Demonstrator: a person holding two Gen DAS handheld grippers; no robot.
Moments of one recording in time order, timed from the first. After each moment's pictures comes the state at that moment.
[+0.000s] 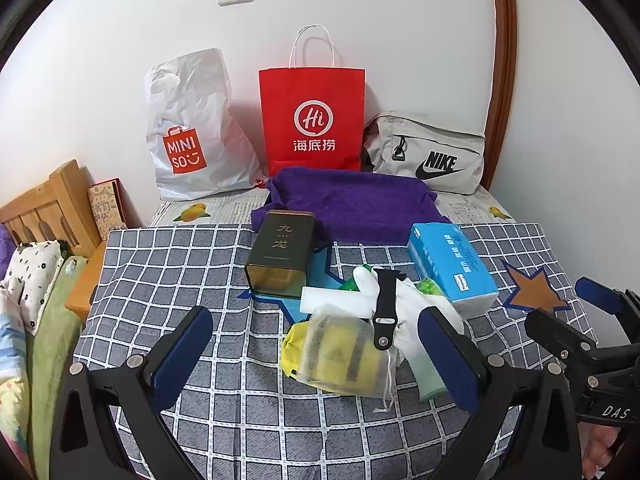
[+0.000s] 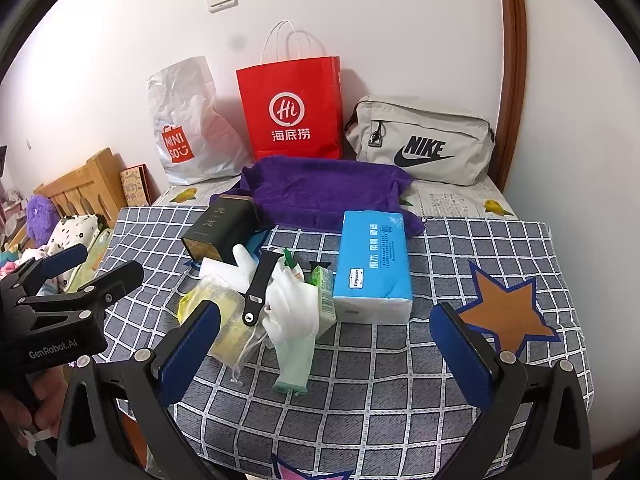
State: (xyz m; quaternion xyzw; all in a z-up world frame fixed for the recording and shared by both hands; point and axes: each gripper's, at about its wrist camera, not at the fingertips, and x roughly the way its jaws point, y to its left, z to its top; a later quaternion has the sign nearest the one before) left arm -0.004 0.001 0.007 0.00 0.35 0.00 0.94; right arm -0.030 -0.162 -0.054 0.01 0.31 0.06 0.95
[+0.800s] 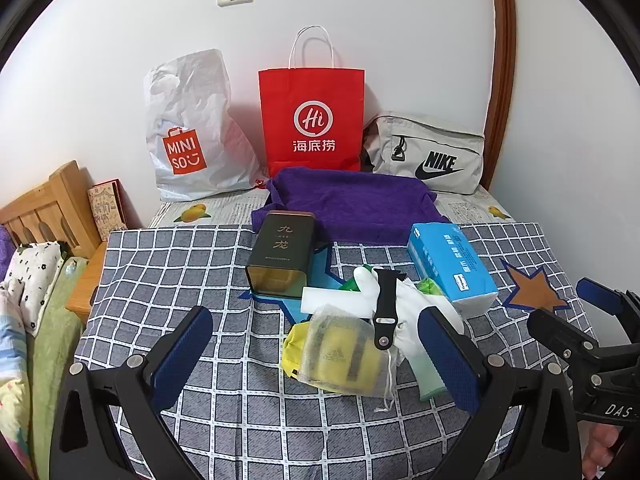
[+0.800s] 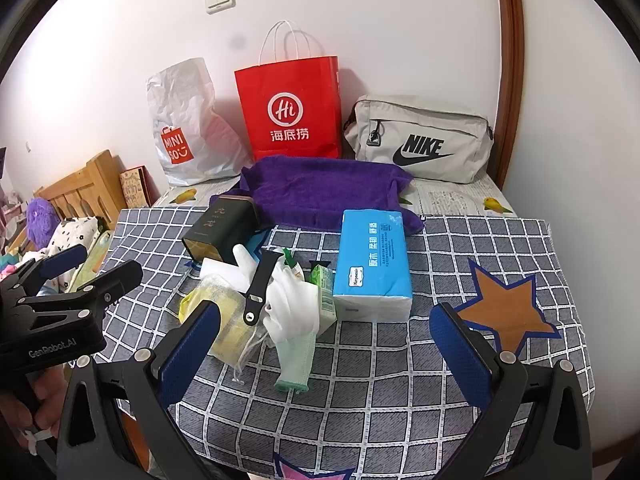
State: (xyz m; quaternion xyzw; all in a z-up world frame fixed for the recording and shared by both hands) left arm -0.007 0.002 0.009 0.00 0.34 0.00 0.94; right arm -0.031 -0.164 -0.052 0.02 0.32 0.05 0.95
